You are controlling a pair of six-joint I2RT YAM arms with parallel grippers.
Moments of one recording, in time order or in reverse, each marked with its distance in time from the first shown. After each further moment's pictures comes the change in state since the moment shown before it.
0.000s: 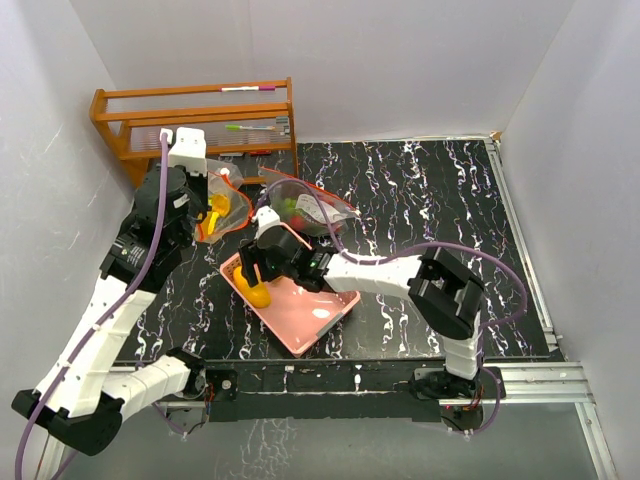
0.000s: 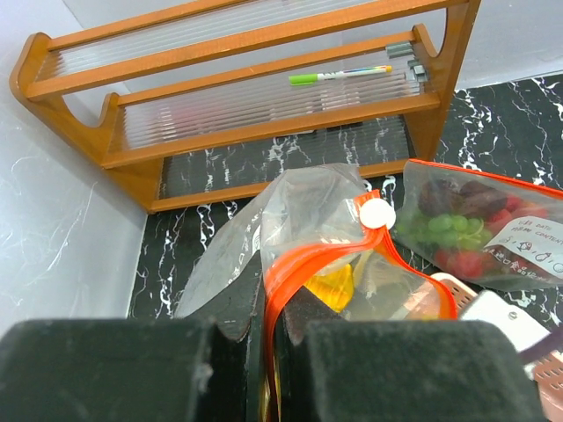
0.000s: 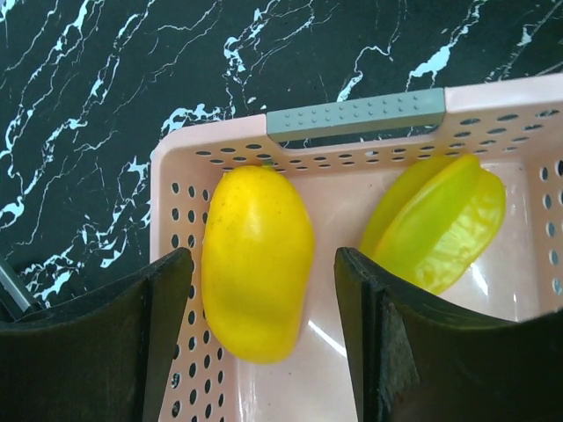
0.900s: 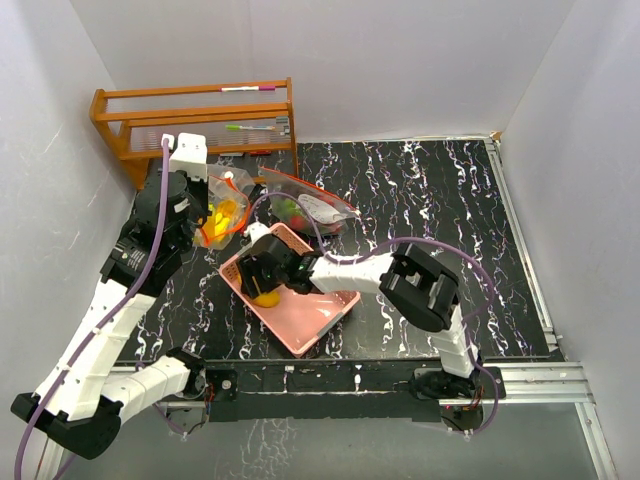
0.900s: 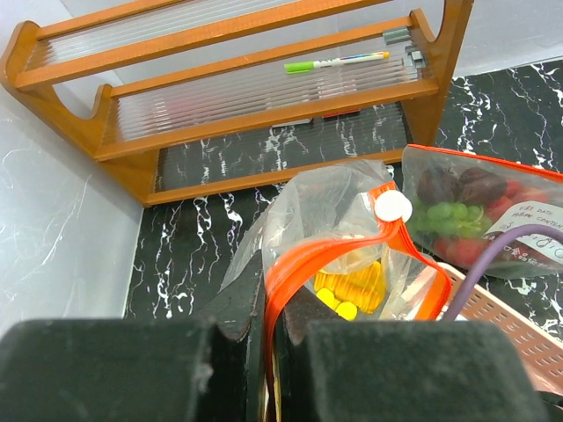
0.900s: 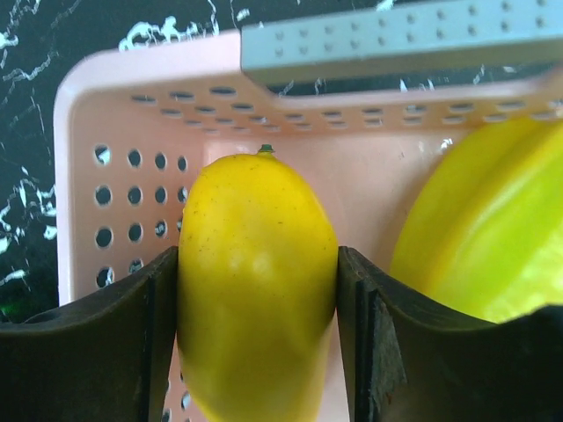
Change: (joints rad) left arm 0.000 -0.026 -0.039 -0.004 0.013 -0.002; right arm -0.012 0.182 0.069 -0.016 -0.132 -0.029
